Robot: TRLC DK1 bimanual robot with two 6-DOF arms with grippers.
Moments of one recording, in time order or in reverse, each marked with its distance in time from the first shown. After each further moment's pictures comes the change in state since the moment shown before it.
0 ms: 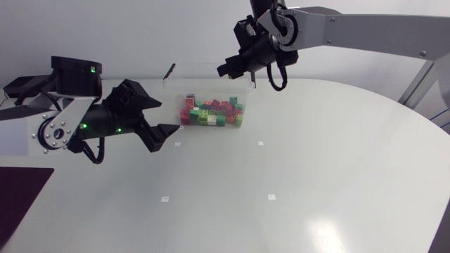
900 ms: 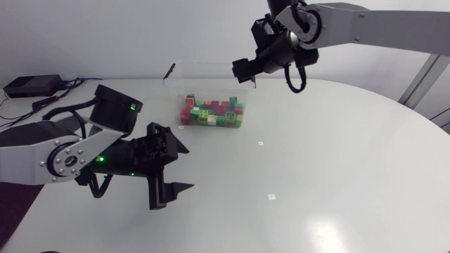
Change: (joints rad) left arm -0.239 -0.041 -0.059 -0.324 0.011 0.283; right arm -0.036 -0.143 -0.150 -0.030 0.061 0.024
